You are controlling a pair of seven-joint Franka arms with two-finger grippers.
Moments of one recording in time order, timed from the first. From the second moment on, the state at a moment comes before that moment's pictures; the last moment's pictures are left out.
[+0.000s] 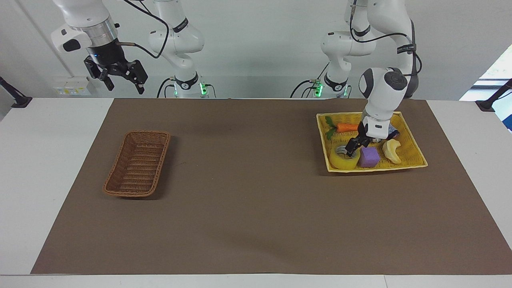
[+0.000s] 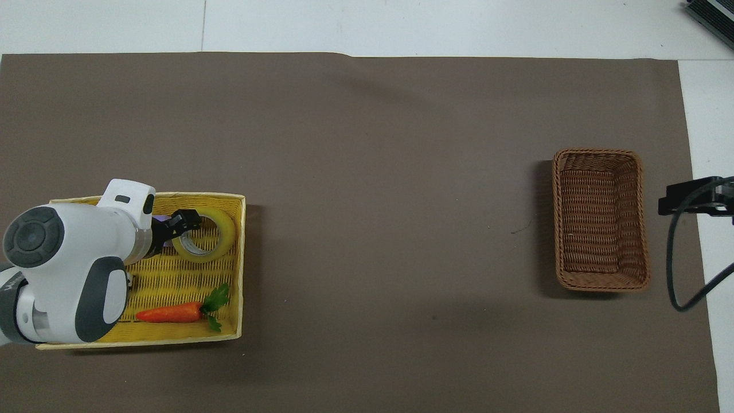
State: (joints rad) left arm -0.10 -0.05 -0.03 -2.38 -0.04 2.42 -0.61; right arm 0.05 -0.09 -0.07 -1.57 -0.02 1.49 0.14
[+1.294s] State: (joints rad) left arm -0.15 -0.02 -0.04 -2.36 -0.04 2.37 -0.92; right arm 0.05 -0.09 -0.07 -1.57 -0.02 1.49 0.14
